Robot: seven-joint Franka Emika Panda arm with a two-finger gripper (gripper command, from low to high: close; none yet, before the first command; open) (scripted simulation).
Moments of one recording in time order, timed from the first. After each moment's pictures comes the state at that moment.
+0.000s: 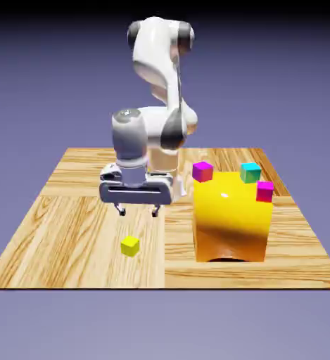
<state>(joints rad) -0.07 0.12 -0.11 -2.23 0.12 2.20 0.74</state>
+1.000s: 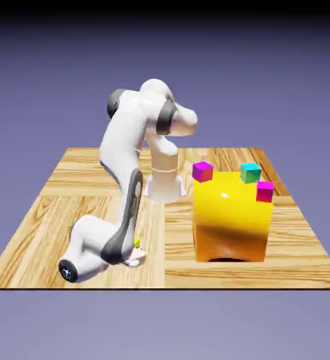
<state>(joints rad) -0.14 0.92 -0.24 -1.73 0.27 1.37 0.73</state>
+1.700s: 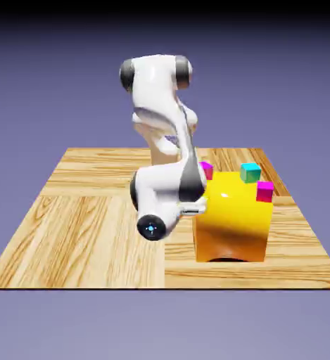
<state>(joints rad) -0.17 0.45 0.25 -1.84 0.17 1.04 0.91</state>
